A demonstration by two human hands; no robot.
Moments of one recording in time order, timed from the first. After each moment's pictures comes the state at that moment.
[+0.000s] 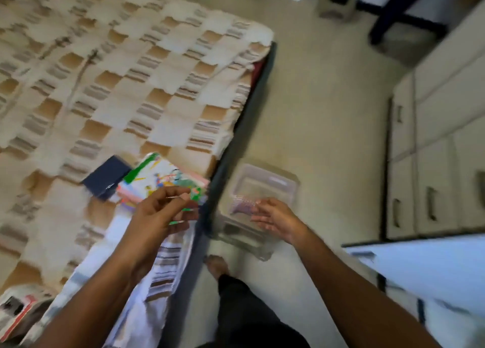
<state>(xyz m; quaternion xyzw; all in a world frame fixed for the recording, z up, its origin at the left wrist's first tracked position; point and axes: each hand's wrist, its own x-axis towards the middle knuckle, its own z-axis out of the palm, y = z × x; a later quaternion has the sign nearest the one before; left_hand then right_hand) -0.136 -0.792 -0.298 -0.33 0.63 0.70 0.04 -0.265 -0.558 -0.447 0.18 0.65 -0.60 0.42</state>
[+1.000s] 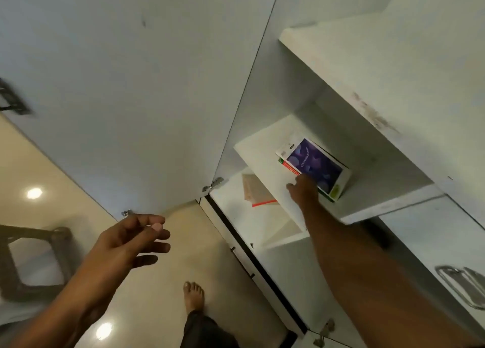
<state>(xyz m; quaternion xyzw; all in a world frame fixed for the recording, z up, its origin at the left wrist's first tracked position) -0.083 -0.192 -0.296 0.04 0.69 0.60 0.41 0.047 0.233 -0.427 0.57 0.81 -0.10 0.09</state>
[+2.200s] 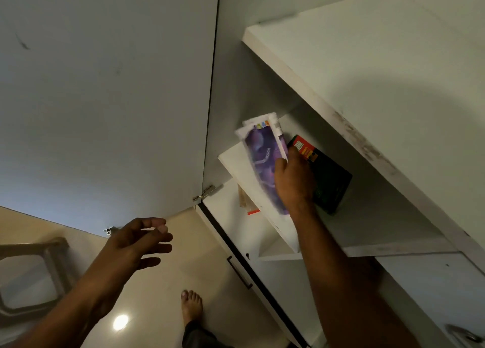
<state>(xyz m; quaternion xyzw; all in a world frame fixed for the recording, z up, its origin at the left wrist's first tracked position) -0.098 -0.074 -0.303 0.03 0.68 0.56 0.46 0.001 0.247 -0.342 0.50 0.81 -0.27 -0.11</state>
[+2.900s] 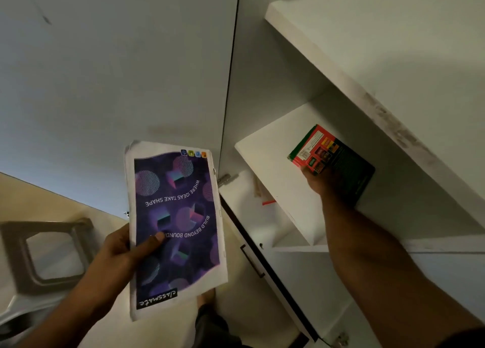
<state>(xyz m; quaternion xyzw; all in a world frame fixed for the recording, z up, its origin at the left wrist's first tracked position) -0.087 -0.111 -0.322 0.00 0.69 0.58 0.42 0.047 0.347 -0.485 0.64 0.75 -0.16 0.10</state>
